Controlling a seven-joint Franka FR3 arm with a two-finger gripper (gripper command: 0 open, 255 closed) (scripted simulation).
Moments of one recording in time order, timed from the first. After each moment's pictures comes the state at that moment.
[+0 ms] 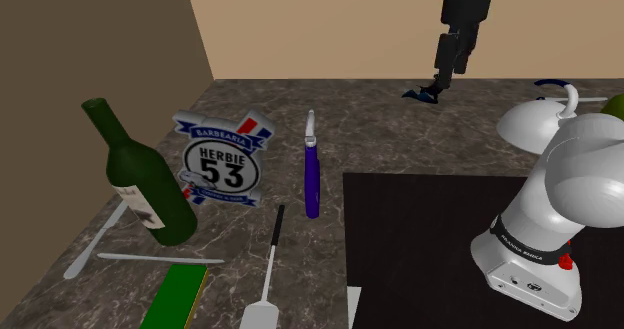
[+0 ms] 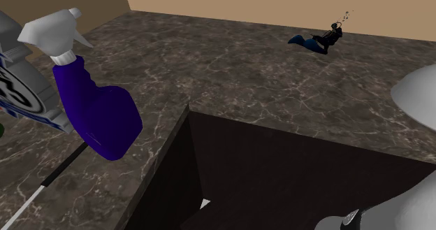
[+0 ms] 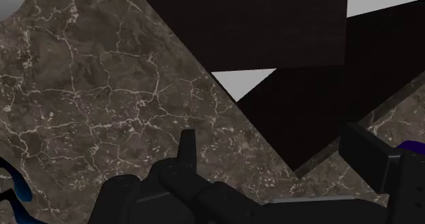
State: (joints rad) arm 0.02 -0.82 -0.07 -2.41 -0.05 1.45 -0.01
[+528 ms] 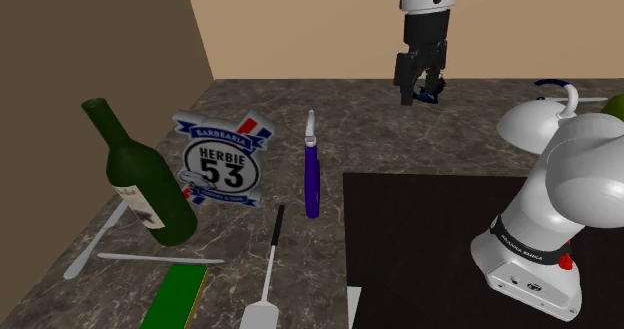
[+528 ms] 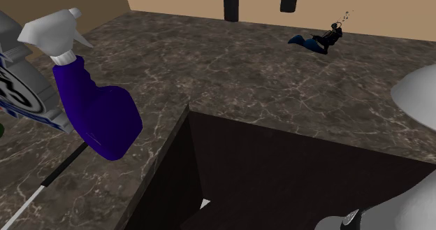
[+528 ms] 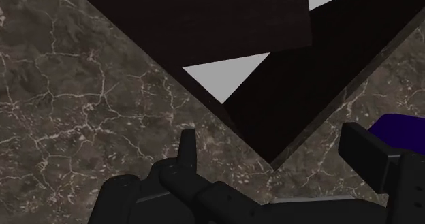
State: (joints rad) arm 0.04 -0.67 0.02 -2.40 0.08 1.55 0.17
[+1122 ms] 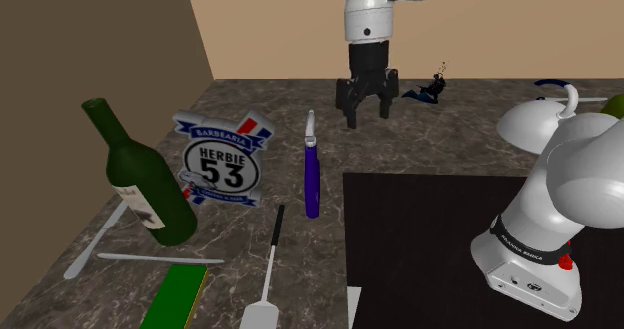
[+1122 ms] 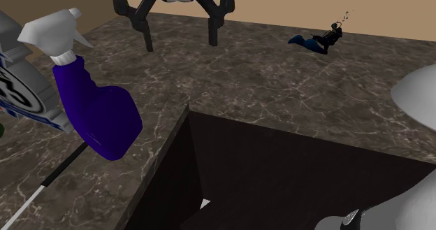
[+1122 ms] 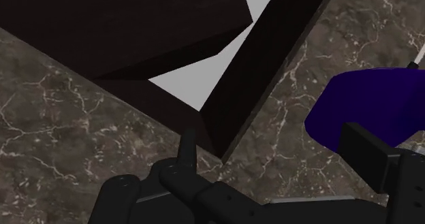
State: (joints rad) arm 0.06 -0.40 0.13 -2.30 0.23 1.71 0.42
